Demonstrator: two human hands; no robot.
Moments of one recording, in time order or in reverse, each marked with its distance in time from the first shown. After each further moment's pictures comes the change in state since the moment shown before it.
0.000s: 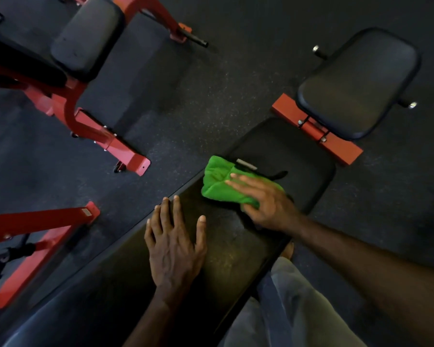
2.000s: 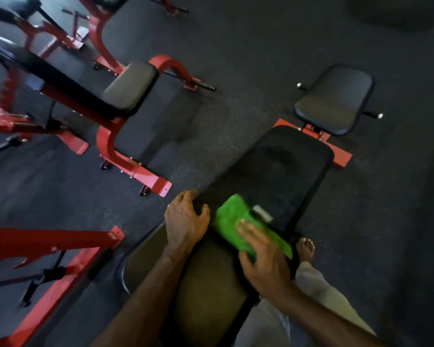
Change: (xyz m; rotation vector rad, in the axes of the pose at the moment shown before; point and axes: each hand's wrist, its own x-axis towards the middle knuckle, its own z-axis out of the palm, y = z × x) left_hand -0.032 -0.141 -0.055 -0.374 0.100 0.185; right_hand -0.132 -0.266 0.136 0.056 0.506 0.249
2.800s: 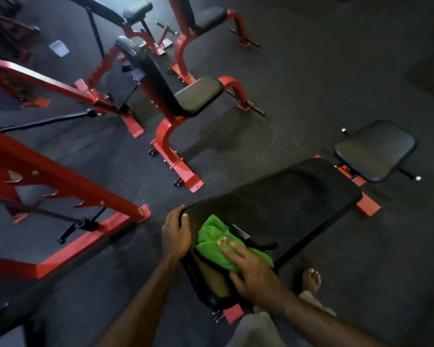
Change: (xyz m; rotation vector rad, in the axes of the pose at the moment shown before) left_hand -0.119 -0.103 -0.047 -0.466 0.296 -0.352; right_hand -0.035 -0.075 -0.004 -0.021 -0.577 -0.396
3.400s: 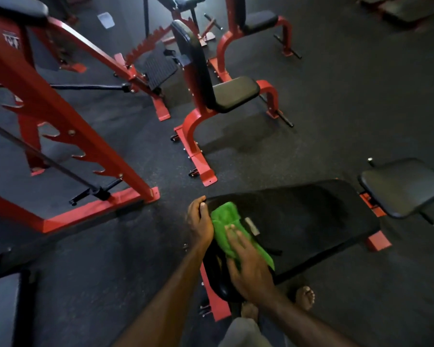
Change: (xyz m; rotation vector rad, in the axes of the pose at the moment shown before) left_hand -0.014 0.007 0.016 -0.459 0.294 -0.185; right_hand 0.030 -0.037 0.028 -0.011 0.057 0.102
